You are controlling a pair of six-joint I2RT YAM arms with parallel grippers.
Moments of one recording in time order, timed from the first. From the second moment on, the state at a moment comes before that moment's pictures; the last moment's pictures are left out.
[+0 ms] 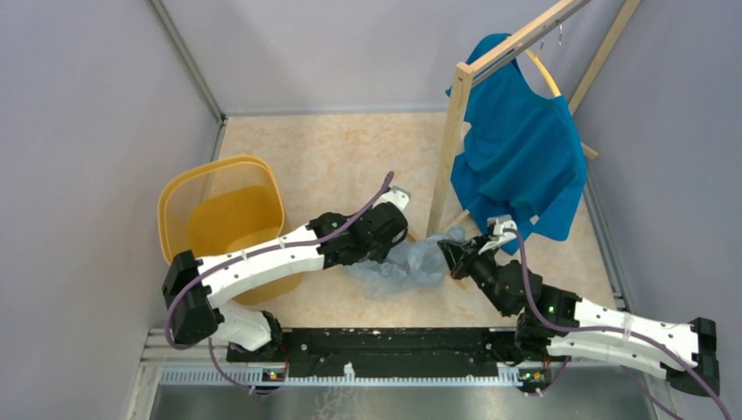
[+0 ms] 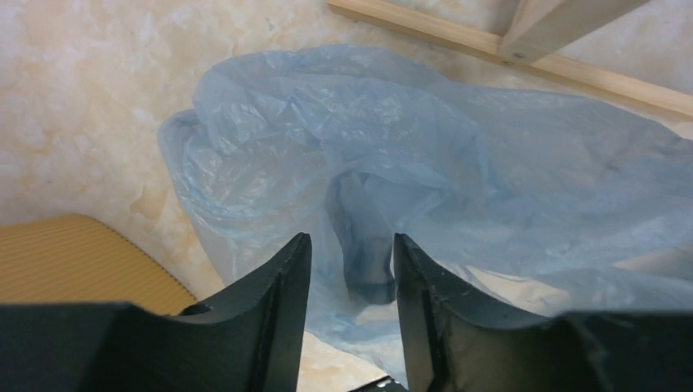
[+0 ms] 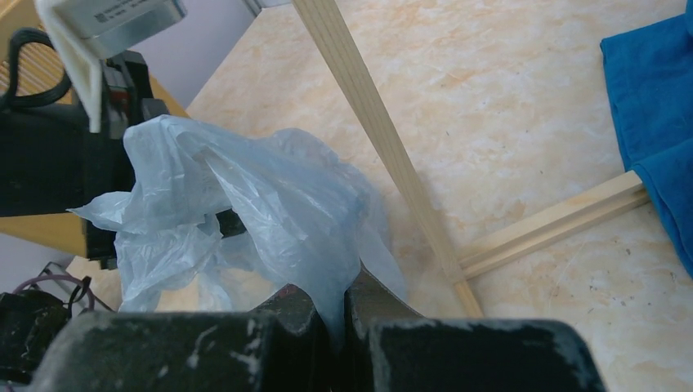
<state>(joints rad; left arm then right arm) -1.09 1.39 1.20 -0.76 -0.42 -0.42 1.22 0.48 0.36 0.04 0.69 0.48</state>
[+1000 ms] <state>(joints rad) -1.07 1.12 1.13 -0.69 -0.53 -0.37 1.22 0.78 0.47 0.17 0.51 0.45</state>
